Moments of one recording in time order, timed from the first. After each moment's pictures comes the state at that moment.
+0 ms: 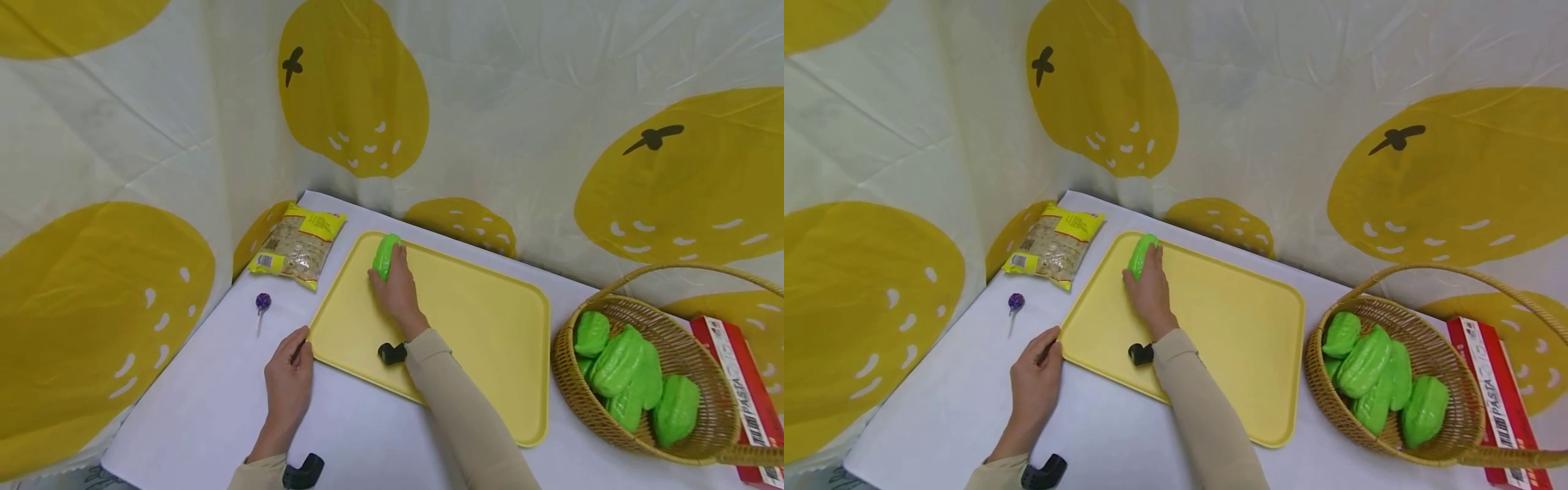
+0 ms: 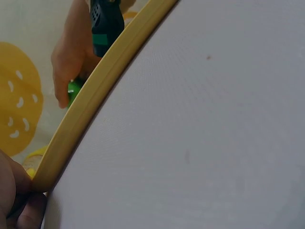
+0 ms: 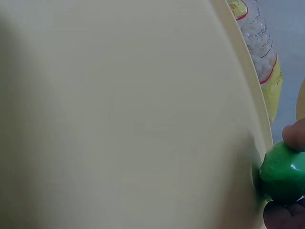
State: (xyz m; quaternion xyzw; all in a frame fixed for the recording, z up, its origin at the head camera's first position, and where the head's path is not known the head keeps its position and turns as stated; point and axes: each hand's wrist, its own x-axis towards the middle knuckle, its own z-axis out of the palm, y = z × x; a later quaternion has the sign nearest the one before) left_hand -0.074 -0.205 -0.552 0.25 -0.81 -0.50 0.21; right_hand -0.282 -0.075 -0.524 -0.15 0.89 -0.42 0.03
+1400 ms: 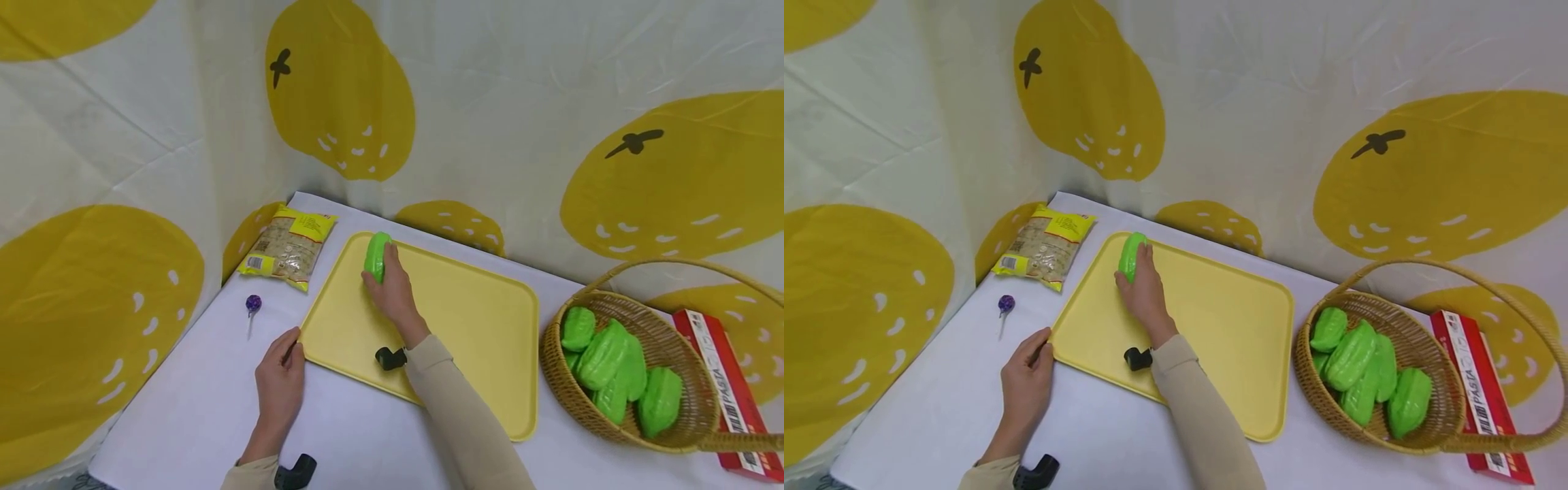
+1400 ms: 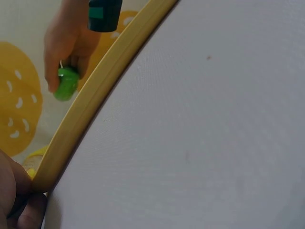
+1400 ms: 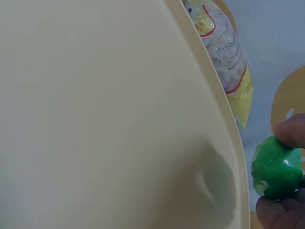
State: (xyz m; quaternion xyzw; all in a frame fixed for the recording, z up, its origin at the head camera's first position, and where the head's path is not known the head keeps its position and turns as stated) left_hand -0.073 -0.204 -0.550 0.25 -0.81 -0.49 0.21; right_hand -0.267 -0.061 -0.500 -0.17 0.88 -0.45 0.05
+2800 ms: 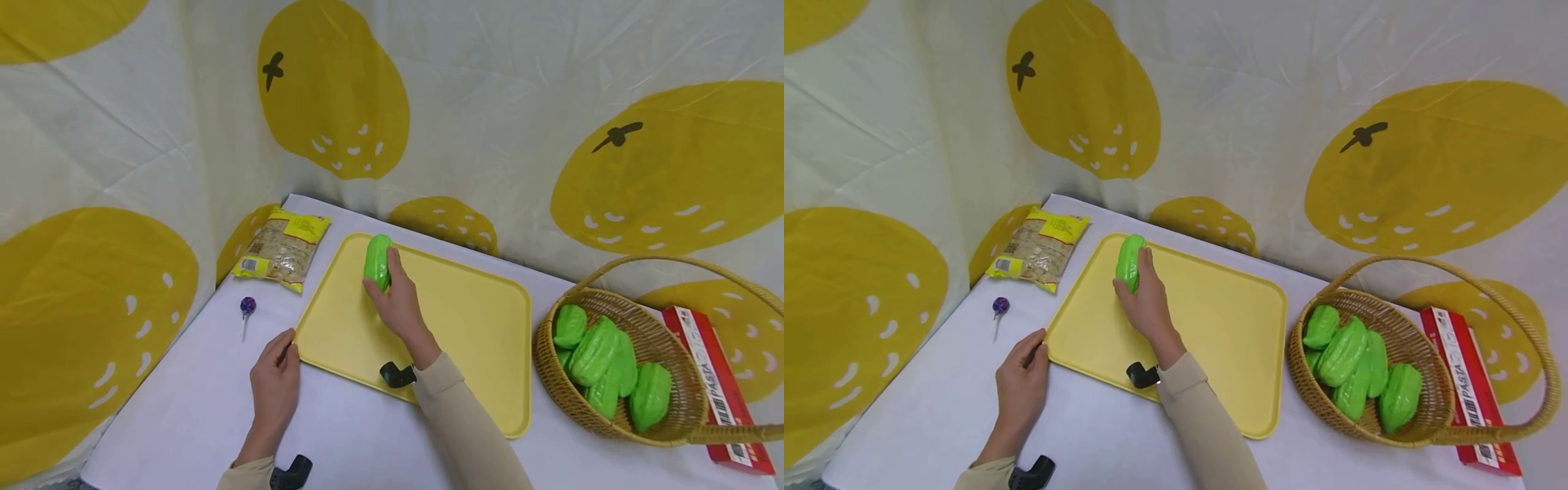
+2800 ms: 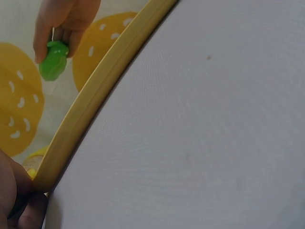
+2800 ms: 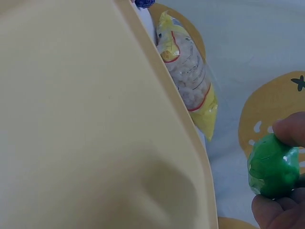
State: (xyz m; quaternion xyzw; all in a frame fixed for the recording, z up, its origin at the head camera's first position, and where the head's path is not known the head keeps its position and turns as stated) left_hand -0.073 -0.205 -0.551 0.25 -0.80 -0.50 0.21; right_hand -0.240 -0.034 -0.483 -0.22 0.84 -0.49 -0.01
